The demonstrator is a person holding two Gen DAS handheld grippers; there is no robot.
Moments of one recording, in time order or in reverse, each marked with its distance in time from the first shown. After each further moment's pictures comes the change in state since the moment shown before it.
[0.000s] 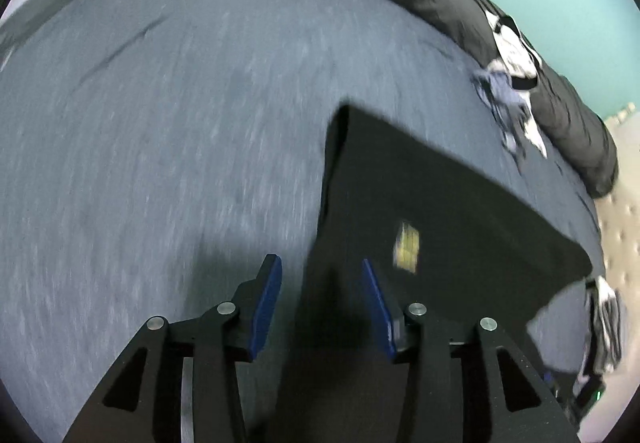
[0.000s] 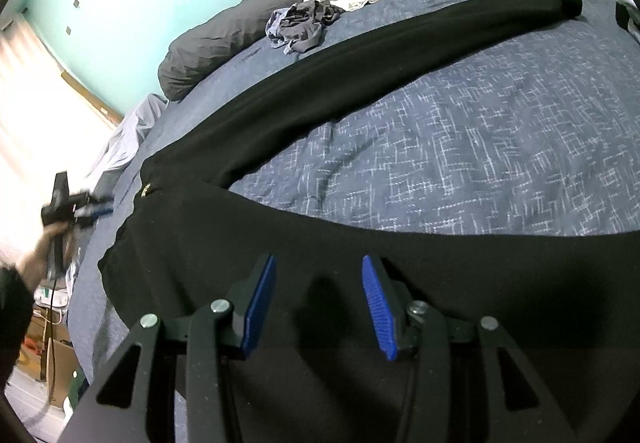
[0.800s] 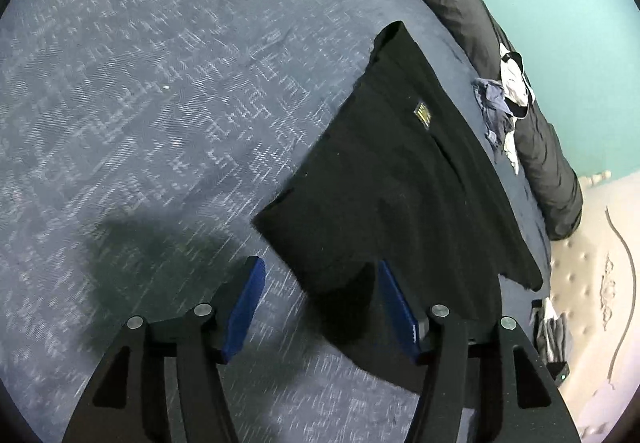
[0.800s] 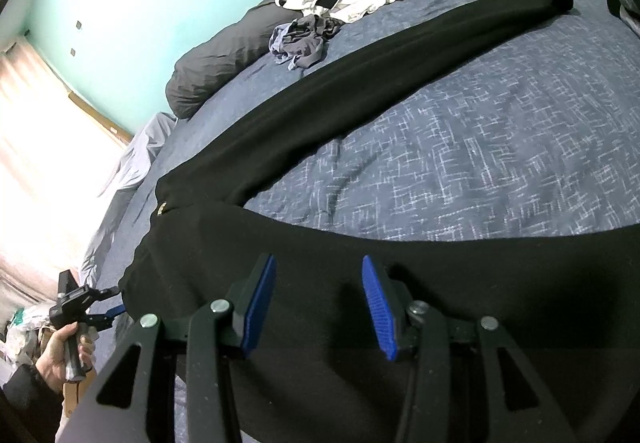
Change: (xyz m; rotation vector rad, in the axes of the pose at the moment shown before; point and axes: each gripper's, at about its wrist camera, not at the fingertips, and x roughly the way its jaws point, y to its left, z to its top) left arm -0.015 0.046 -0.132 -0.272 -0.001 -0.175; right arm -0.012 -0.001 0.003 0.045 -0.029 0.047
